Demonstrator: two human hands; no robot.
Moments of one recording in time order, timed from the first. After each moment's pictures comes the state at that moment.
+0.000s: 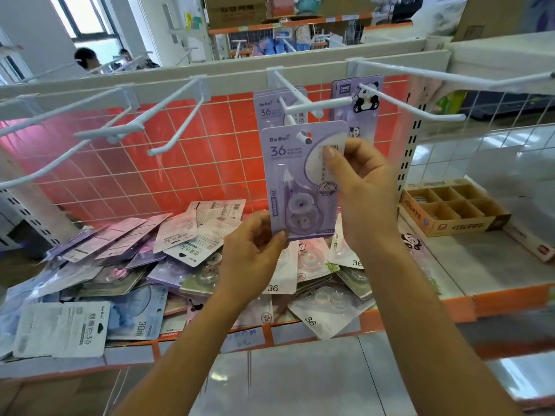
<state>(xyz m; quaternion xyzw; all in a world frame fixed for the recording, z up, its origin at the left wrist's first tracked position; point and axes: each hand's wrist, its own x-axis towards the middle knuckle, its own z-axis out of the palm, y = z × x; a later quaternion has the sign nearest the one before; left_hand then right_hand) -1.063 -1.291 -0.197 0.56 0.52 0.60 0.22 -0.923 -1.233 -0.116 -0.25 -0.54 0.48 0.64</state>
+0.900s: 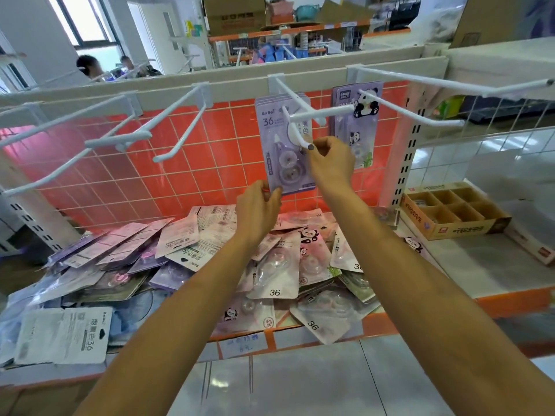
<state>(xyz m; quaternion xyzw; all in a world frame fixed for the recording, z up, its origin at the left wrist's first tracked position) -1.086 -1.194 -0.182 0.53 0.71 0.45 0.08 -0.971 -1.128 -0.130 -0.49 -0.60 0.32 0.54</state>
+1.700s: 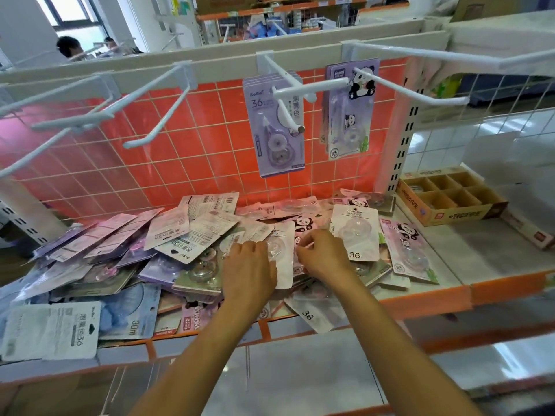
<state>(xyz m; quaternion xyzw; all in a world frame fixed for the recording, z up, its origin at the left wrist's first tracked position) -1.070 -1.271 -0.262 0.61 0.78 0.10 -0.06 -0.941 -1.209 -0.241 -0.58 -0.70 0.35 0.21</state>
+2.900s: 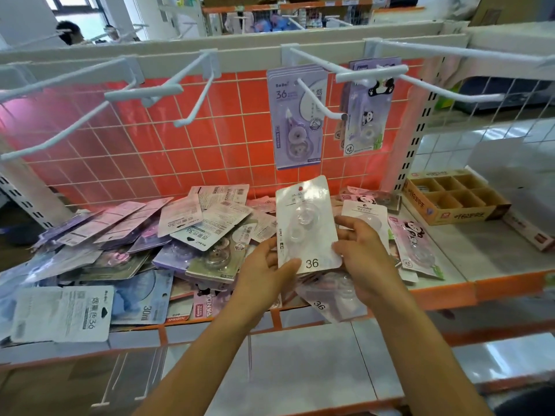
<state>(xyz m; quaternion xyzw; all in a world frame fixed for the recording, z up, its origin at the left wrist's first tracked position) -1.065 -1.317 -0.233 0.41 0.64 0.49 0.44 -0.919 -1.261 -0.197 -0.48 -0.49 0.60 0.41</state>
